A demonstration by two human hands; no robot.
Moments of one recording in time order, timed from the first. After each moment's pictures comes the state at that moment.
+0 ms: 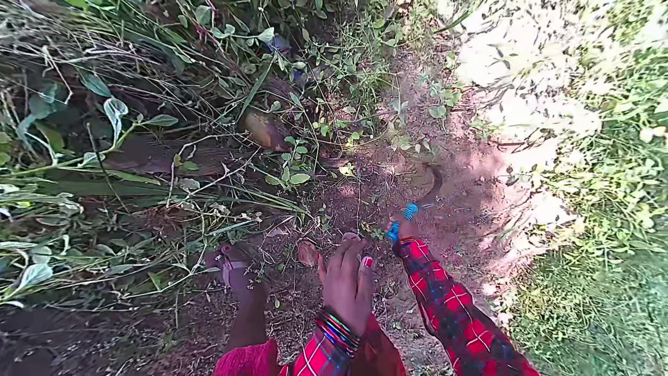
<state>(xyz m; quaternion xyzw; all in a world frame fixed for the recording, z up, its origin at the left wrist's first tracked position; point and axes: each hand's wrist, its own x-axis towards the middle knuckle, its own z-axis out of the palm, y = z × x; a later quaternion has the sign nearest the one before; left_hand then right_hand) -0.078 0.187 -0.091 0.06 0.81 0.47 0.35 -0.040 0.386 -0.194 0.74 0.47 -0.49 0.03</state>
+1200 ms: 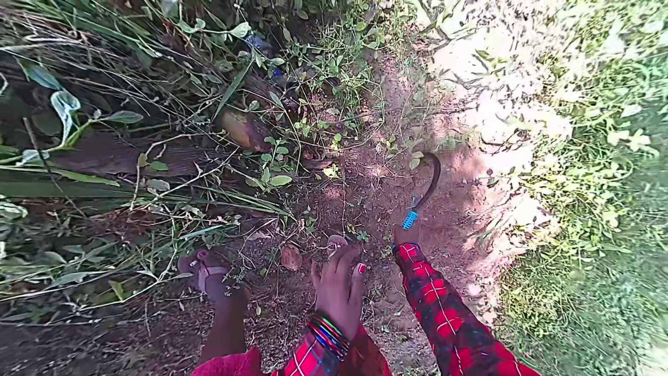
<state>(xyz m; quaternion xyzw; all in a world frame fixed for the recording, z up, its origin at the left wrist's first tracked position) -0.057 0.207 -0.096 0.08 0.80 0.44 0.40 0.026 0.451 -0.218 0.70 0.64 -0.24 0.20</state>
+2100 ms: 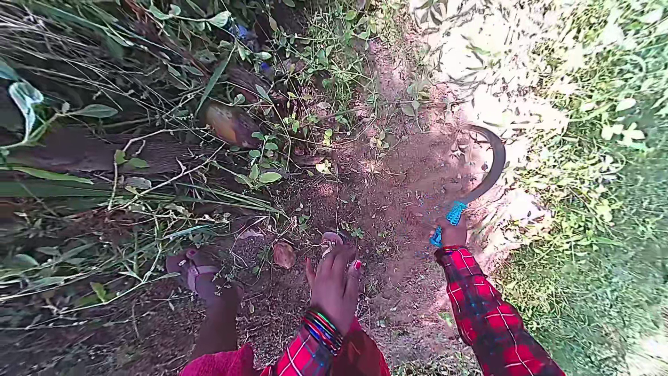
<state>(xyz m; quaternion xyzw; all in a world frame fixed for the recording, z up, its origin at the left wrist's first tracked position) -0.052 0.216 -0.099 0.08 0.79 0.44 0.42 0.030 0.515 -0.125 0.70 0.61 -0.36 -0.04</state>
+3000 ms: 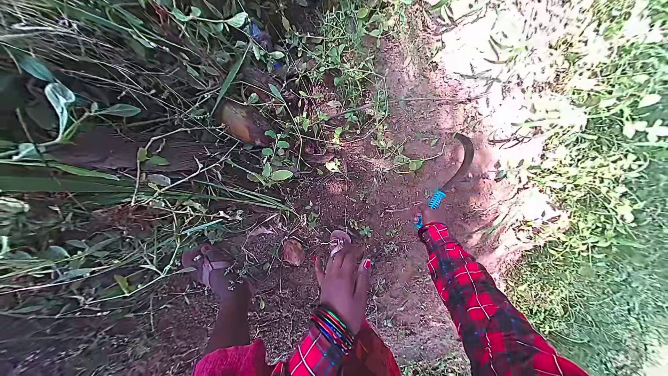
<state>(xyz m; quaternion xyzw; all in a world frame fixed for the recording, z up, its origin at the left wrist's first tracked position) -0.055 0.209 -0.096 0.09 0.79 0.43 0.44 -0.002 0.503 -0.193 0.74 0.59 -0.30 0.12</state>
